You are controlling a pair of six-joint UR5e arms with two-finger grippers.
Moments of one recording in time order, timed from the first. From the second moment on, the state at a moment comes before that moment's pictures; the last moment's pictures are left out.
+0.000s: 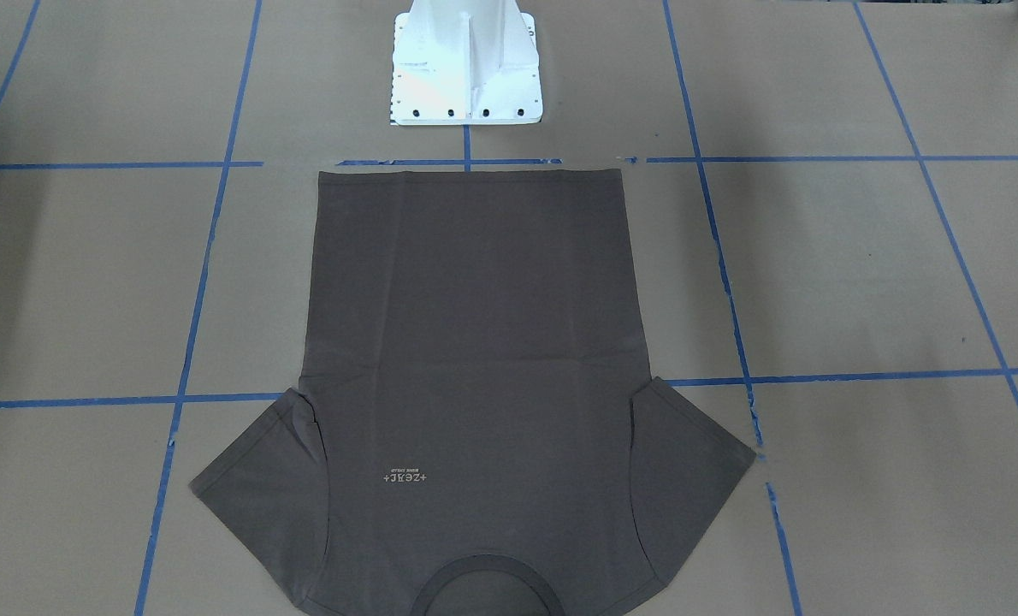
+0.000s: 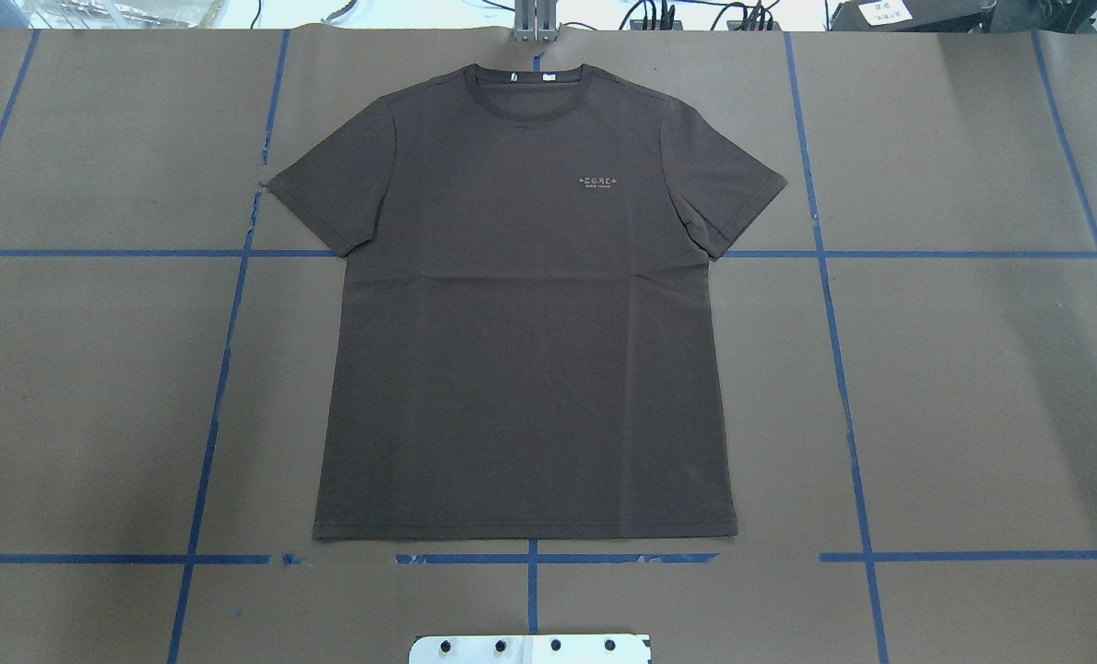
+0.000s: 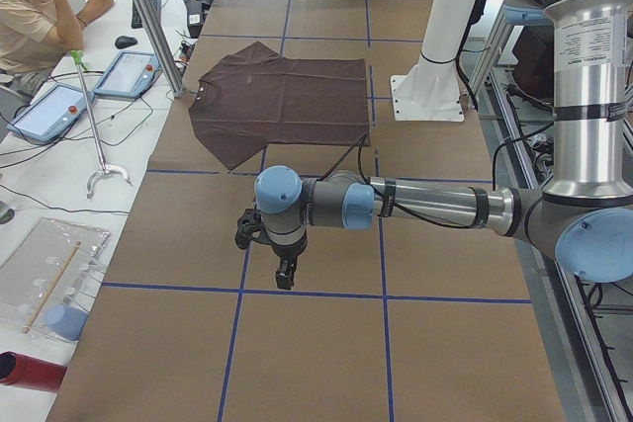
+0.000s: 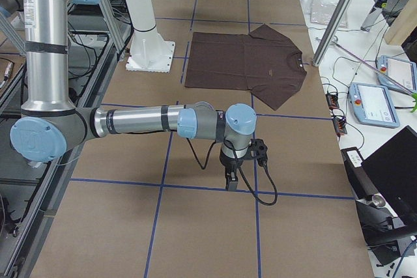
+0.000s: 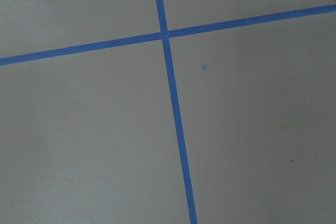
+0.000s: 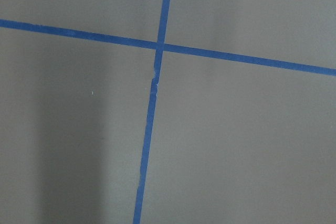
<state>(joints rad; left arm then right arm) -1.51 -1.47 -1.76 -1.52 -2.35 0.10 1.55 -1.62 1.73 -1.72 2.23 -0.13</state>
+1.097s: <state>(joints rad) -1.51 -1.52 -1.81 -1.79 -2.24 0.09 1.47 -1.53 1.78 -1.59 2.22 -0.09</state>
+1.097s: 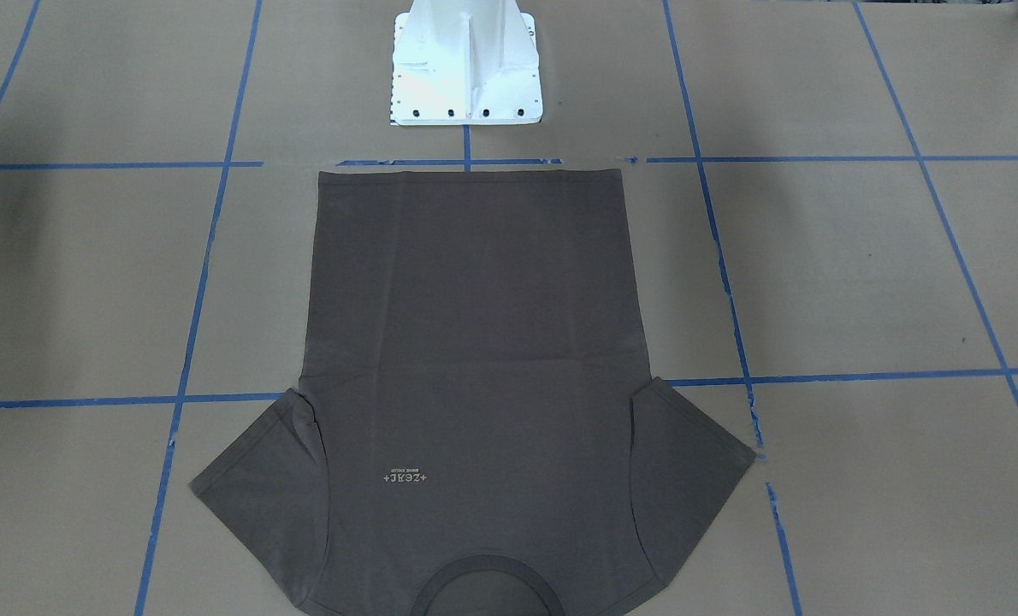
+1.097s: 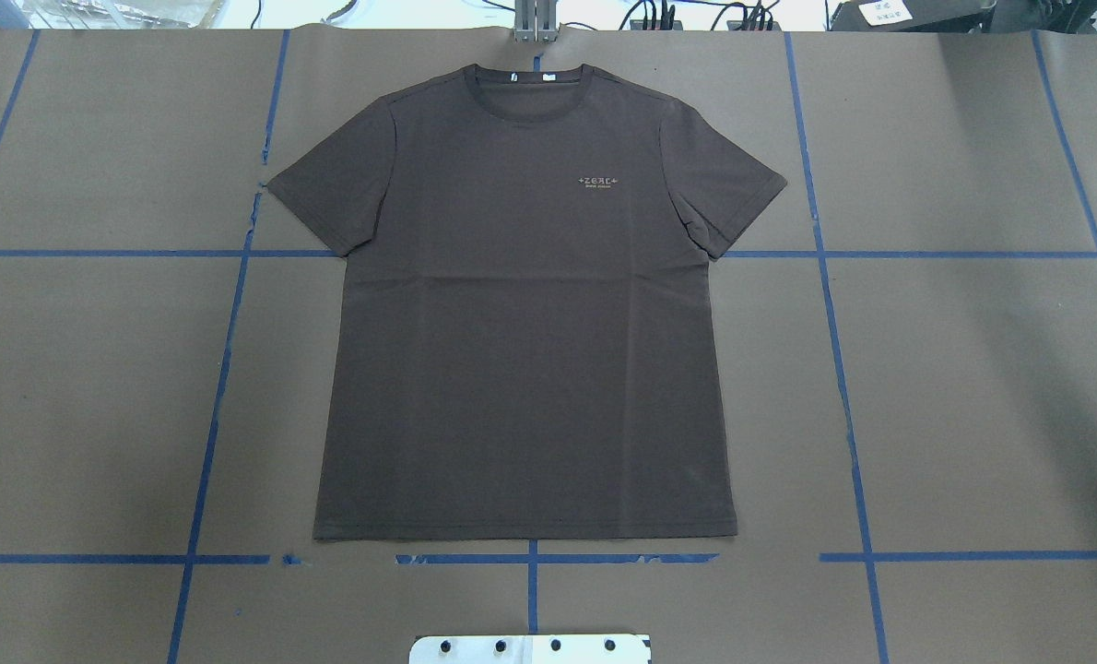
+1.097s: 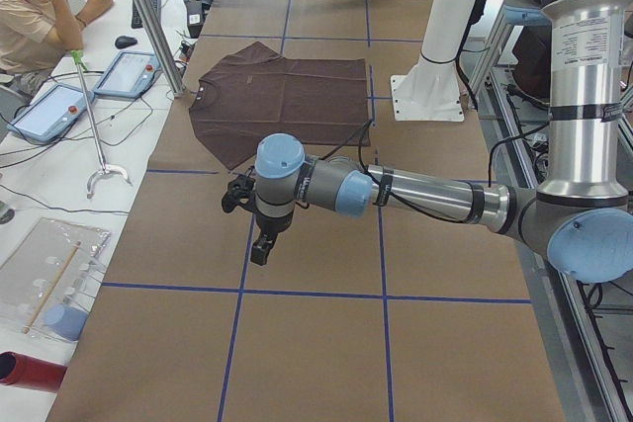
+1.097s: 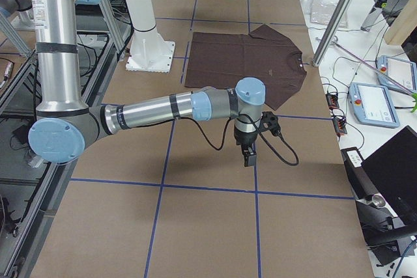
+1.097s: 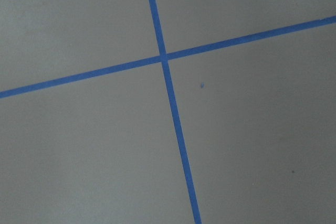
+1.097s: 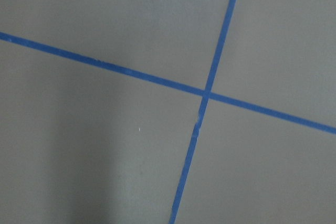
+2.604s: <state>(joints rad) -1.49 -1.60 -1.76 -2.17 -2.20 -0.18 1.18 -1.36 1.63 -1.05 2.18 0.61</state>
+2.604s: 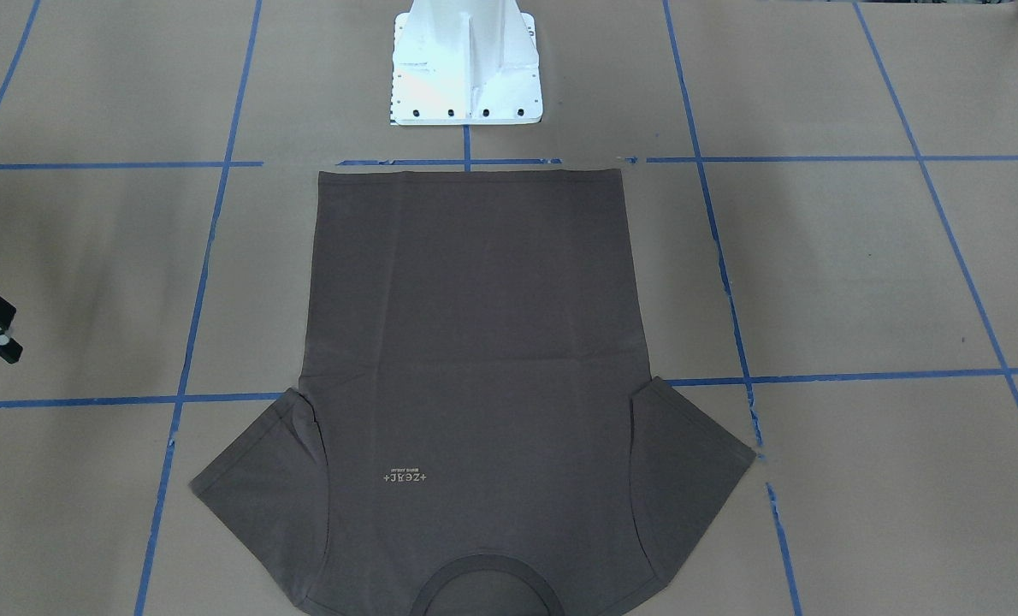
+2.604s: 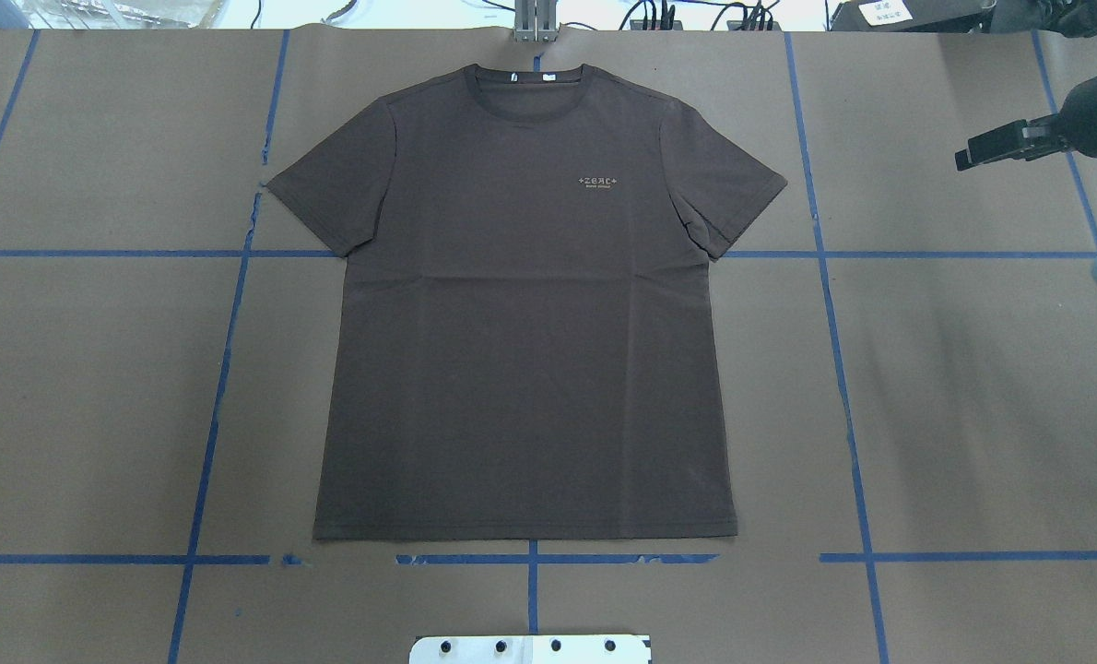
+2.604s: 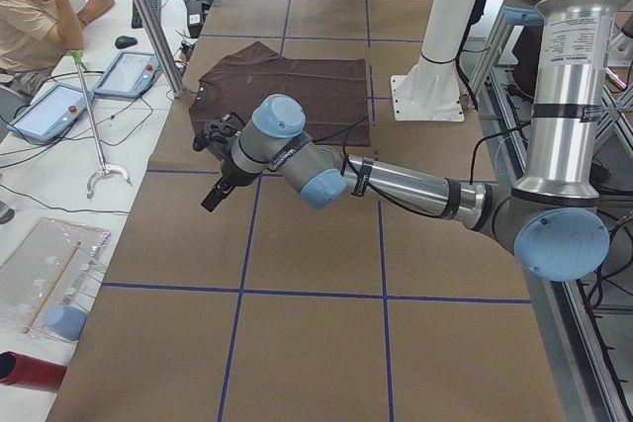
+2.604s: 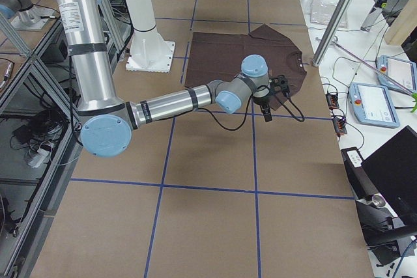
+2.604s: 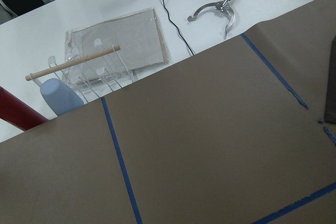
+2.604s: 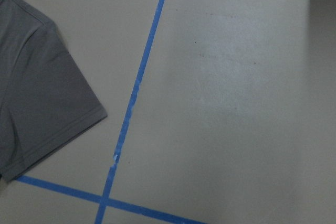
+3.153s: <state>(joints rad) -1.49 -1.60 -1.76 -2.18 -2.22 -0.18 1.09 -1.12 1.42 -1.05 2.06 0.77</state>
